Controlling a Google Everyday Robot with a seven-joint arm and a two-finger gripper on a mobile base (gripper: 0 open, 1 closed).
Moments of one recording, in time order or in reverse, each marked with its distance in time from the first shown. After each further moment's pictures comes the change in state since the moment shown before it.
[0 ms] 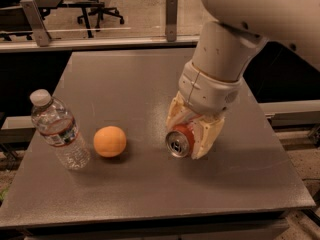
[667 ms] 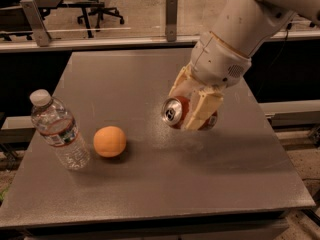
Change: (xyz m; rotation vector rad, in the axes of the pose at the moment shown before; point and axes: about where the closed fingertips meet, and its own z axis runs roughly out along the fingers) arm 0.009 -0.038 -0.036 0.125 -0.206 0.303
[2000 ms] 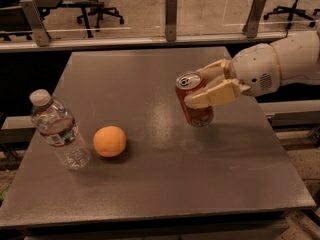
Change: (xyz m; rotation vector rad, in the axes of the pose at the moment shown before) arm 0.031 -0.032 -0.035 0.275 -0.621 0.405
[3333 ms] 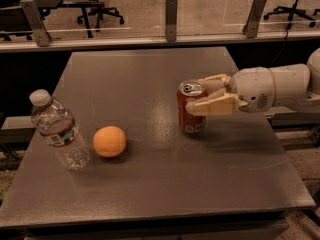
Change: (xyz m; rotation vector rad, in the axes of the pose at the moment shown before) arm 0.027 -0.009 0.007 -0.036 -0.226 0.031
